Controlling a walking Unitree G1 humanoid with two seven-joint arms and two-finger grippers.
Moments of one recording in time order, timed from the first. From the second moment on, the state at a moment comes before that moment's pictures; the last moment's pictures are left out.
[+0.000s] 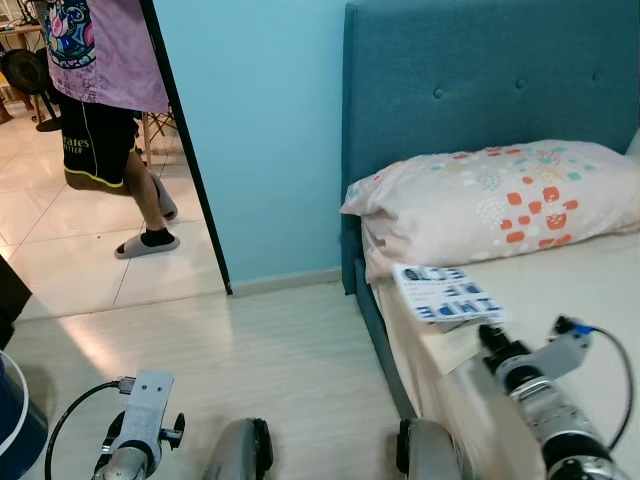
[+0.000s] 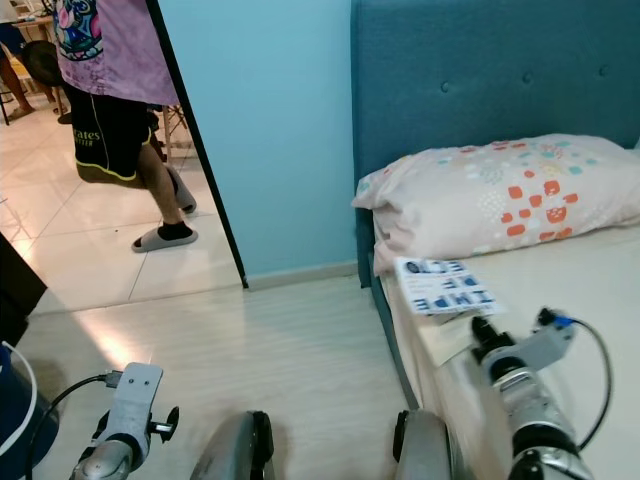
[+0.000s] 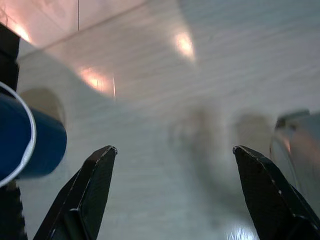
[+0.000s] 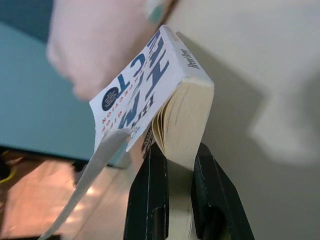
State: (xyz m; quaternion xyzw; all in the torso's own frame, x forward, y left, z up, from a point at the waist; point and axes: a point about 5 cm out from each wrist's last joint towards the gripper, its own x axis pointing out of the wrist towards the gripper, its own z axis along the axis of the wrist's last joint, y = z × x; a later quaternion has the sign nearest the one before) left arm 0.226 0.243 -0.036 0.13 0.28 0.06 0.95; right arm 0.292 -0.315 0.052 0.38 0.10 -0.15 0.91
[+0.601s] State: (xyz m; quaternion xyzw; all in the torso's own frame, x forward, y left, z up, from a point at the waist) left arm 0.223 0.248 -0.034 0.14 0.27 0.04 0.95; right arm 0.317 -0.300 0.069 0.29 0.15 -0.10 0.94
